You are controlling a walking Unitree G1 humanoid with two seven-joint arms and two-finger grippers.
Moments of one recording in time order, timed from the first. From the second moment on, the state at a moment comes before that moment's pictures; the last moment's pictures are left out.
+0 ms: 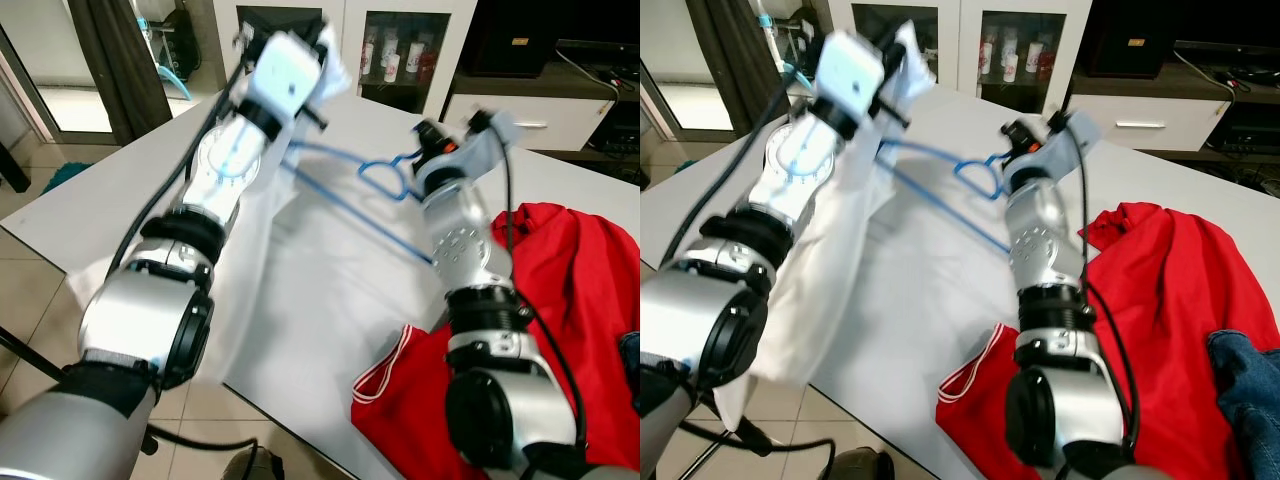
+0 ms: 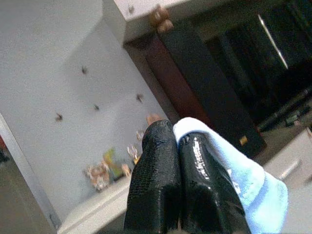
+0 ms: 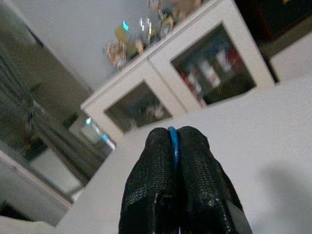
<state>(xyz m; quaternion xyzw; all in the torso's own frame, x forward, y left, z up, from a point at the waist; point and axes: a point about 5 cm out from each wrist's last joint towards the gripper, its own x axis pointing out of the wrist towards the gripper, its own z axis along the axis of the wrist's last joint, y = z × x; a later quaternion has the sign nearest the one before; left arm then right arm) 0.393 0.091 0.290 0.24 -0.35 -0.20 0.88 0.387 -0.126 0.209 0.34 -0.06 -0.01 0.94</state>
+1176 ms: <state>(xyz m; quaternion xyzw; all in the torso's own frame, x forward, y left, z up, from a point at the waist) 0.334 0.197 0.174 0.26 -0.27 -0.12 0.92 0.346 -0.146 0.224 0.19 -0.09 0.36 0.91</state>
